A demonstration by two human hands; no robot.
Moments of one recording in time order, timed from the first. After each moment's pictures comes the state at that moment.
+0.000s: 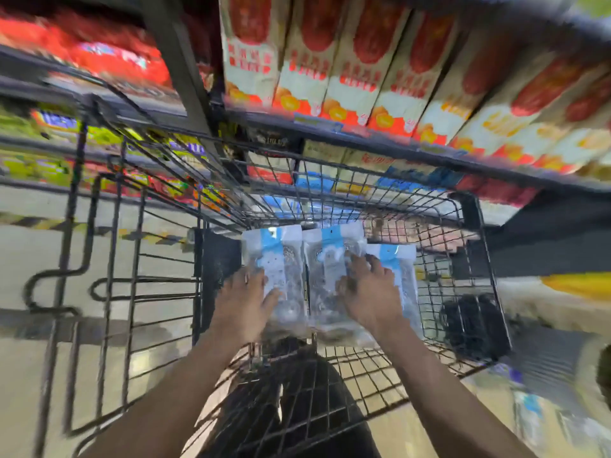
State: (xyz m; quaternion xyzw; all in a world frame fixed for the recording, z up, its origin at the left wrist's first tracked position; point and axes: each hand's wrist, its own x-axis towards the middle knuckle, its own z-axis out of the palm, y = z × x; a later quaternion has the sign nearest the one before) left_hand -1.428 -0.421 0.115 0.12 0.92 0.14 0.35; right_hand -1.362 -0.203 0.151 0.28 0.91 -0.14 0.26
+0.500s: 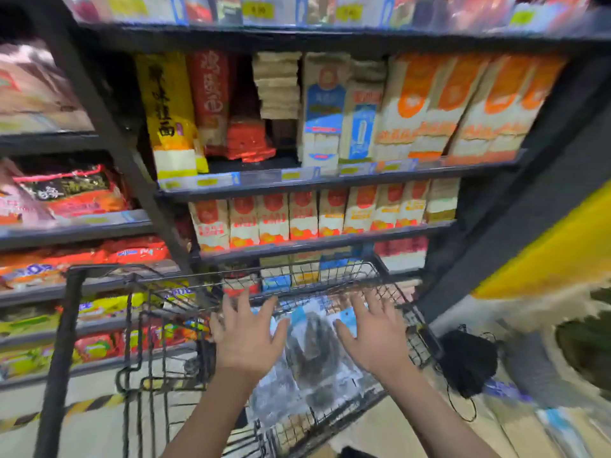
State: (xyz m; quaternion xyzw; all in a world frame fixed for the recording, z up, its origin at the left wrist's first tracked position) left_hand -1.413 -0.393 0.352 0.30 0.94 0.06 0.13; right_hand -1.275 -0.210 0.350 0.34 0.93 -0.09 0.04
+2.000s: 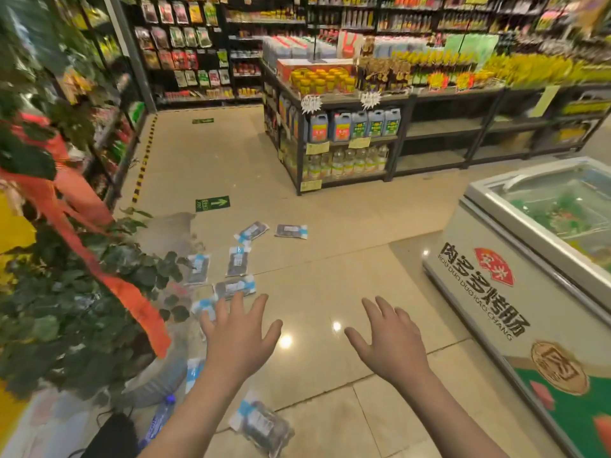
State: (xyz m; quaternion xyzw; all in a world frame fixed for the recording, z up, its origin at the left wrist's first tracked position) left_hand -0.496 0.130 0.386 0.90 0.42 0.01 0.11; right_hand -0.313 -0.059 0.390 0.93 0.37 -0.09 -0.04
